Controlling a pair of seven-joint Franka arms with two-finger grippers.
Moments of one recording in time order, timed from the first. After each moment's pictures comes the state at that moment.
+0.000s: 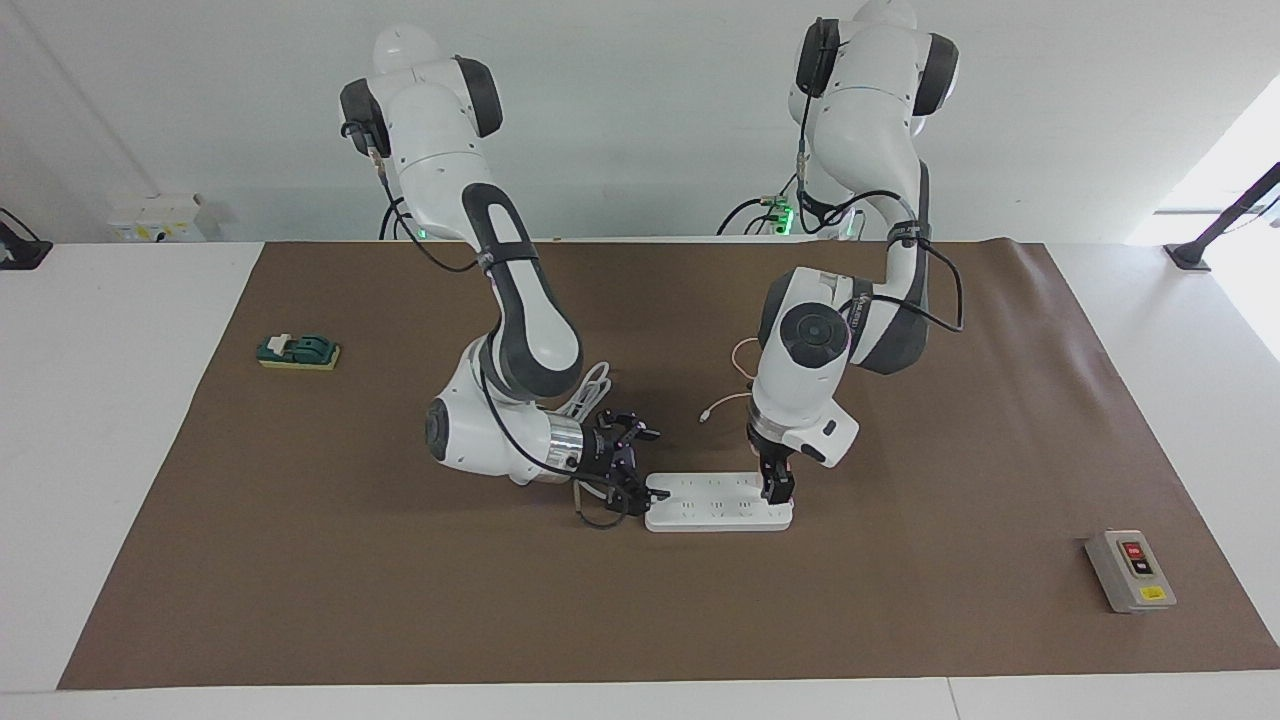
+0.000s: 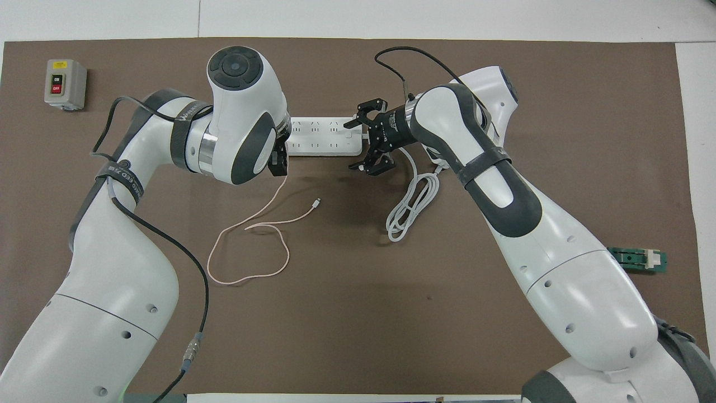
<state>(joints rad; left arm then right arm) -0.47 0.61 0.03 -1.42 -0.02 2.01 -2.00 0.34 0.83 0.00 -1.29 1.05 2.03 1.28</state>
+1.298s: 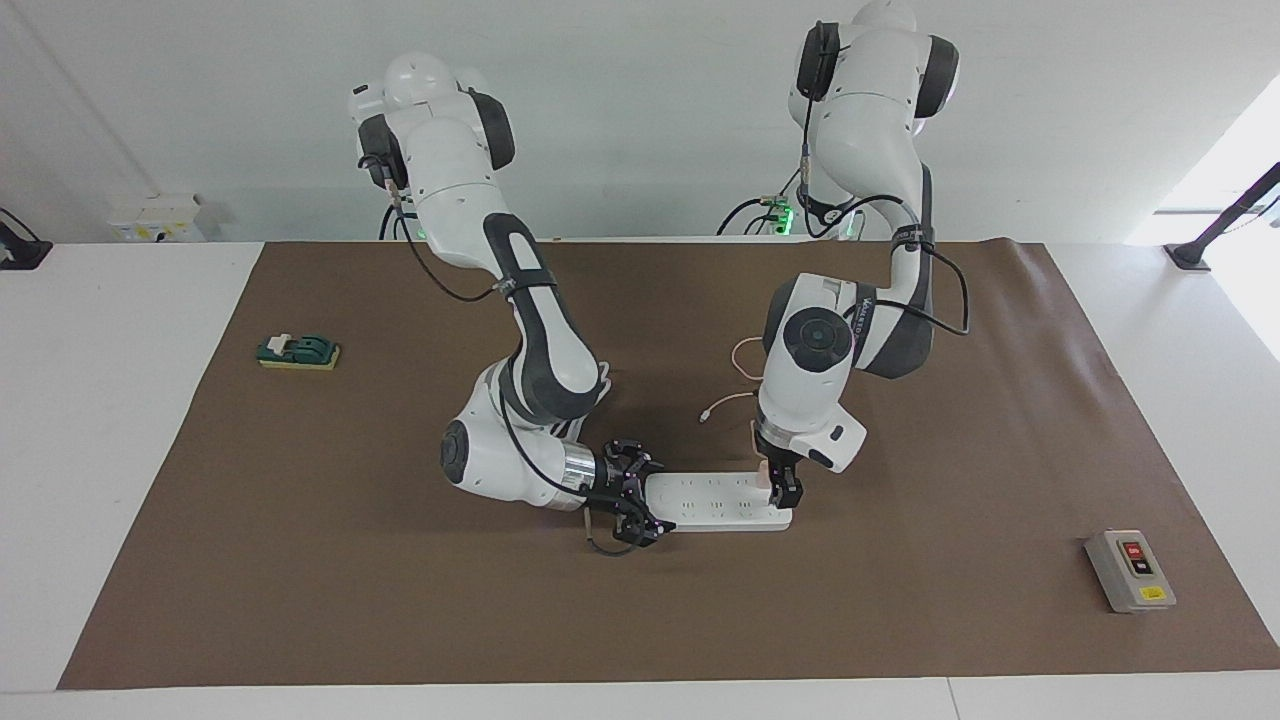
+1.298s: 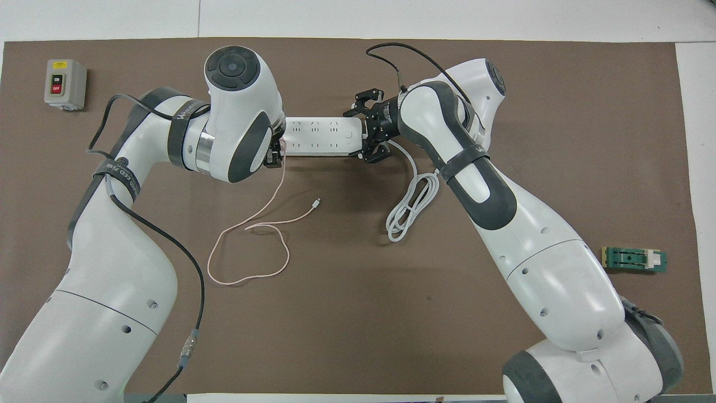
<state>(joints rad) -0.47 0.62 0.04 -1.42 0.01 2.03 -2.00 0.36 0.95 -0.03 -1.15 0.98 2.07 1.28</state>
